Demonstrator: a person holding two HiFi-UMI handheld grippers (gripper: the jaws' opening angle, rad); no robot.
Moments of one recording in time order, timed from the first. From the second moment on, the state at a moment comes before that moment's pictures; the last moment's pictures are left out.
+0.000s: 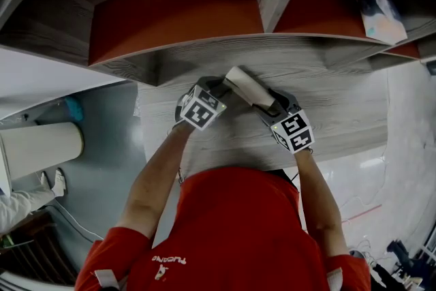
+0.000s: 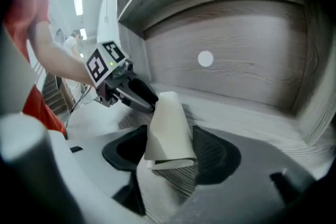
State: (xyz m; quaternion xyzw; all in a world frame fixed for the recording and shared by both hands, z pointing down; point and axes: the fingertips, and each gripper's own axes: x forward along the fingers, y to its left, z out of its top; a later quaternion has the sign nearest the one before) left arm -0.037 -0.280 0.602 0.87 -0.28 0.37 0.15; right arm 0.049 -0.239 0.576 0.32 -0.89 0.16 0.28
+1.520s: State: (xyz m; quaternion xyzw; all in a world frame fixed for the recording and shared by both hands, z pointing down) left arm -0.037 -0.291 0.601 0.85 -0.32 0.38 0.15; right arm 0.114 -0.312 0.562 0.42 -0.86 0.15 0.26
